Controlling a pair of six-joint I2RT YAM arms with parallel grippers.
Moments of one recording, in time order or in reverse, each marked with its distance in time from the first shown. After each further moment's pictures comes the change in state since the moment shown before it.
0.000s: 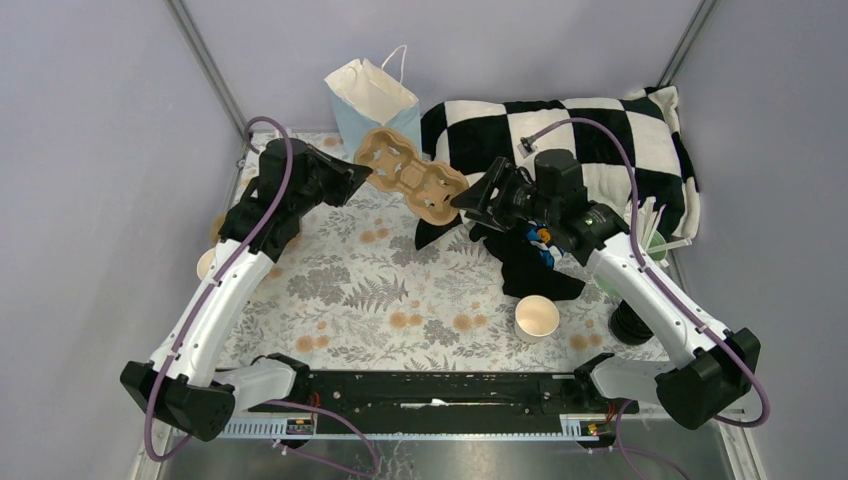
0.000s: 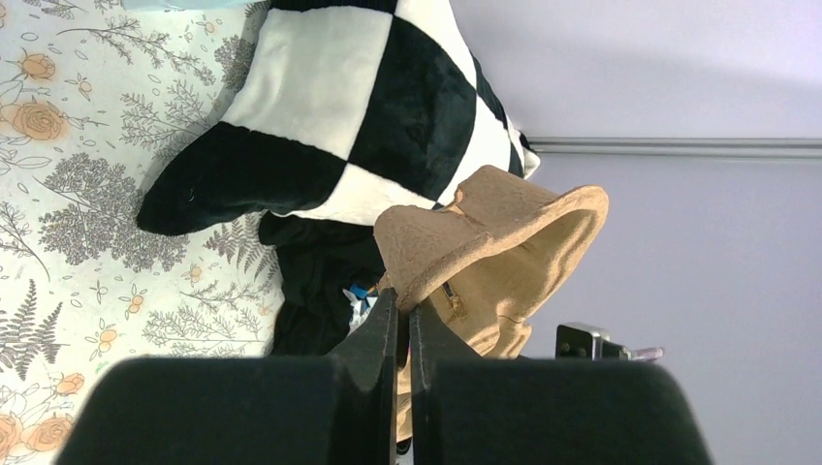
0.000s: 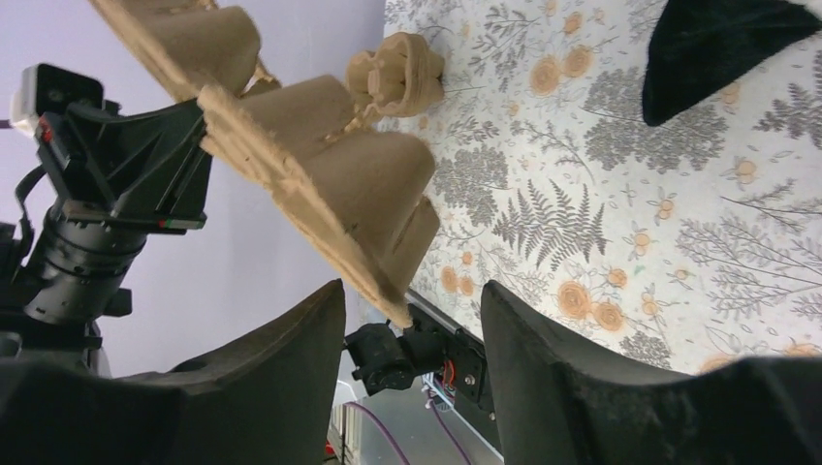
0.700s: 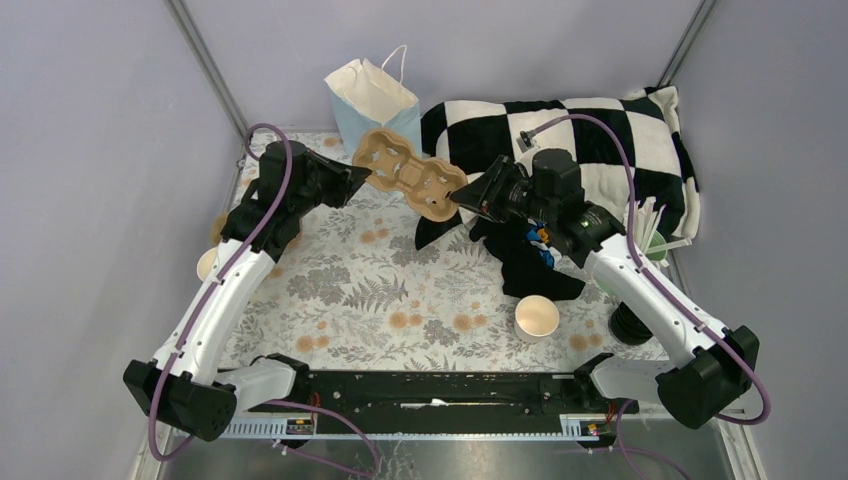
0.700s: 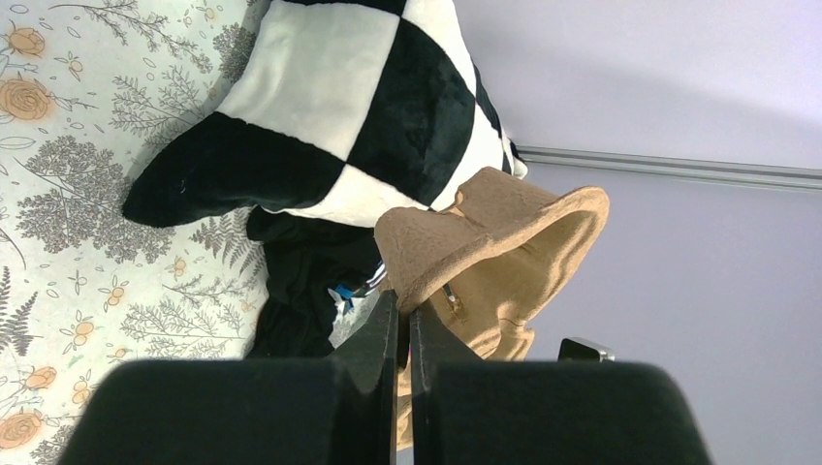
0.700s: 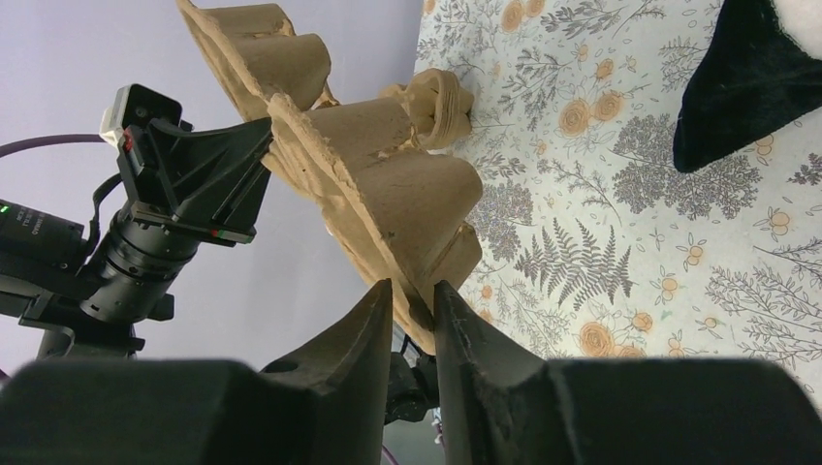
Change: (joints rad) left arm 0.033 -0.001 -0.045 0.031 0.032 -0.079; right arm 0.039 0.003 -0.013 0.121 0.052 0.033
